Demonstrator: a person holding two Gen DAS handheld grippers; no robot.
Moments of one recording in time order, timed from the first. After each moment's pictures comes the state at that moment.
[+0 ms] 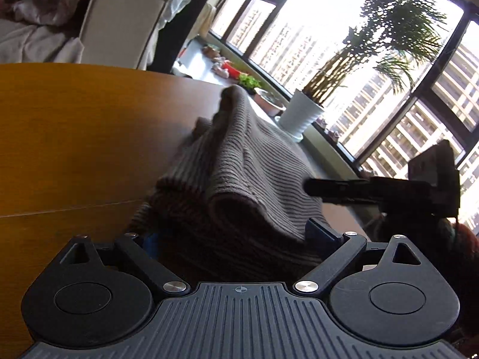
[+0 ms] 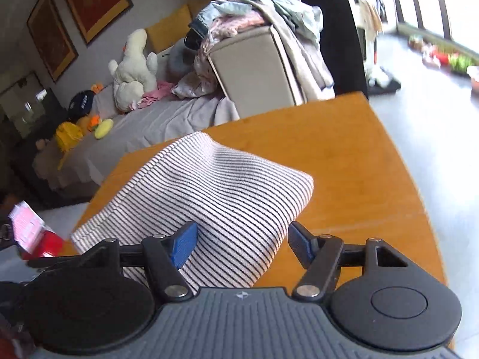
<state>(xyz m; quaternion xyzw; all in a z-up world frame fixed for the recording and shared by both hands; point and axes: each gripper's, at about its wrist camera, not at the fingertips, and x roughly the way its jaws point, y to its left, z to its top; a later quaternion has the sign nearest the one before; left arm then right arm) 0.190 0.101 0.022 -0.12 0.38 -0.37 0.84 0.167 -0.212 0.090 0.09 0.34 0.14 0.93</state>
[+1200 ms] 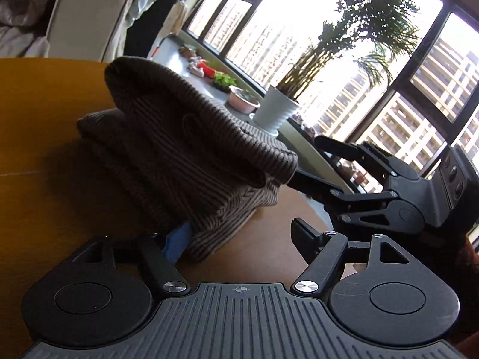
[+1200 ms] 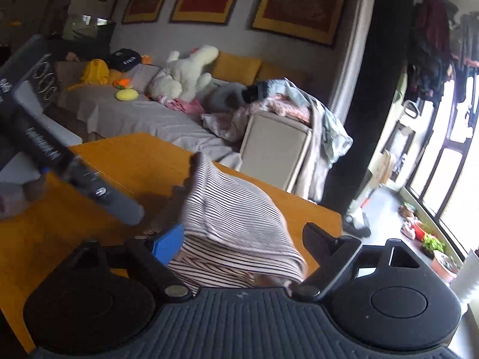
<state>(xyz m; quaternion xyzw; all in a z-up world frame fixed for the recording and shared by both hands) 0.152 0.071 0.023 -0.15 0.36 -0.36 0.85 0.044 -0.175 0.104 -0.18 0.16 0.17 0.95</state>
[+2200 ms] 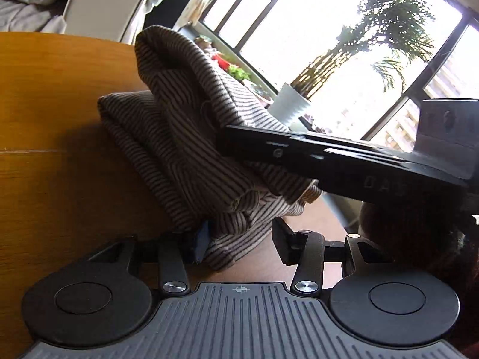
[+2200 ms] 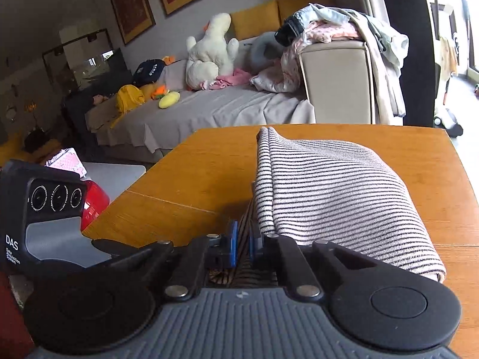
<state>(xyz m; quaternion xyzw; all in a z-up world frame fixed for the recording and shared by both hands) 0.174 0.064 0.002 -0.15 0.40 -0.36 0.83 0.135 -0.155 0.100 0.06 0.31 0.28 0.91</state>
